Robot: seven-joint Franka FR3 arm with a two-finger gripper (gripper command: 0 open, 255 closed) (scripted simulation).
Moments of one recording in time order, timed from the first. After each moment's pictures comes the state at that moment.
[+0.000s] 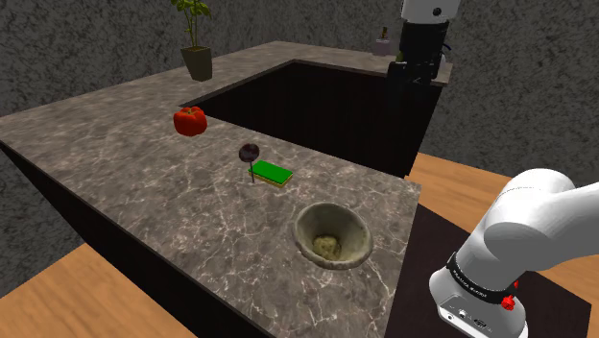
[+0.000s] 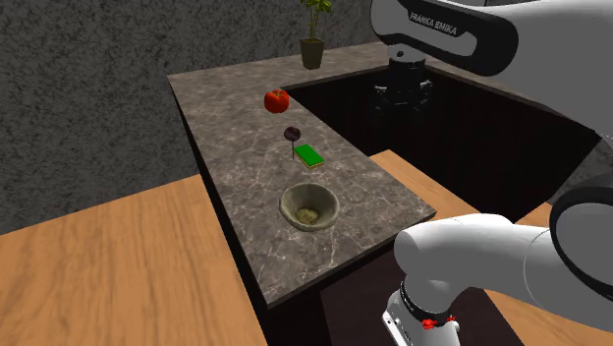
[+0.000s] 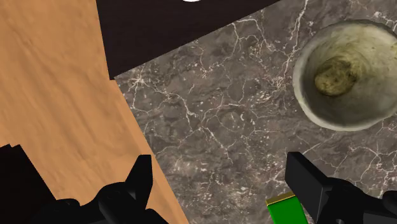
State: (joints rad) arm 0.02 -0.79 0.07 -2.28 -0.01 1.45 0.14
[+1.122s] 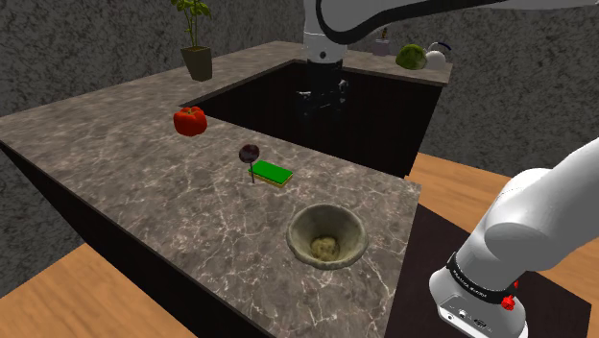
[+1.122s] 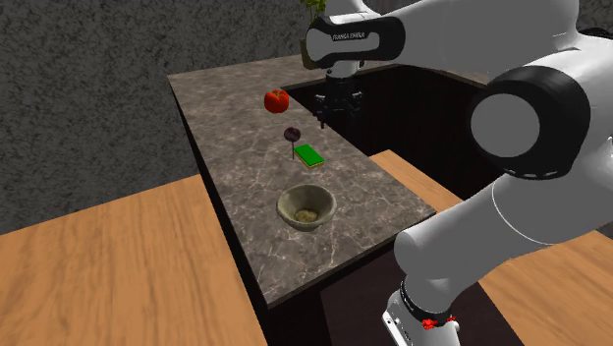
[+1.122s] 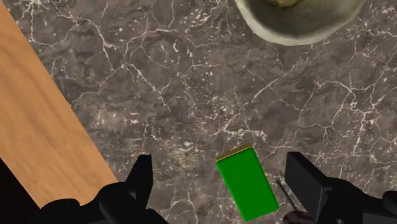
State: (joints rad) arm 0.04 -0.34 0.24 -2.12 0.05 1.78 0.36
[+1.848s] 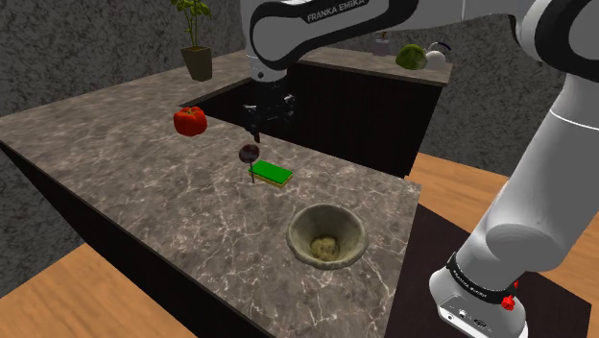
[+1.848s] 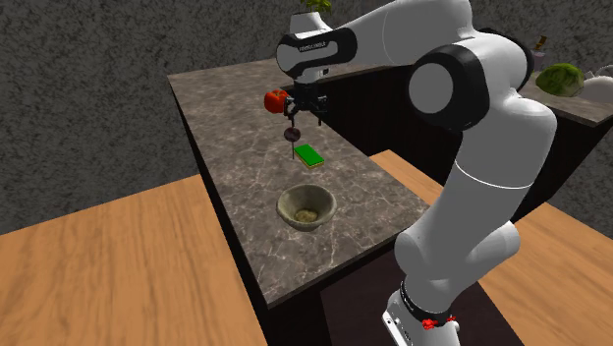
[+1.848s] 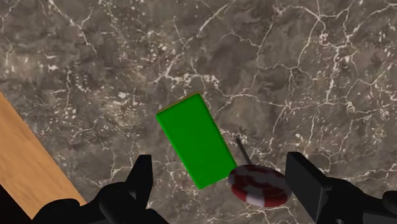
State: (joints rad) arm 0.06 0.08 0.32 -1.81 -0.04 1.88 0.53
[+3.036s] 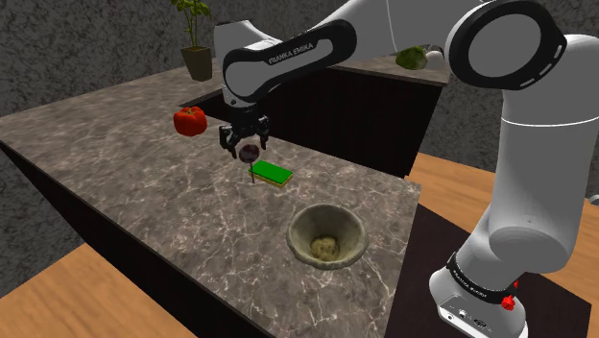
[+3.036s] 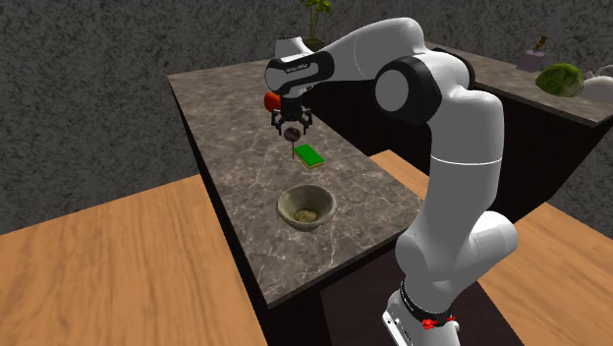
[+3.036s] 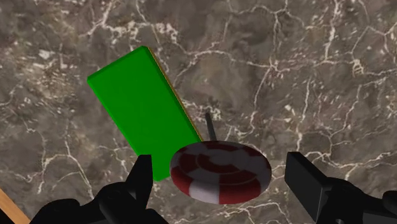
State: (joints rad) arm 0.12 0.36 0.32 -1.62 -0.13 1.97 0.62
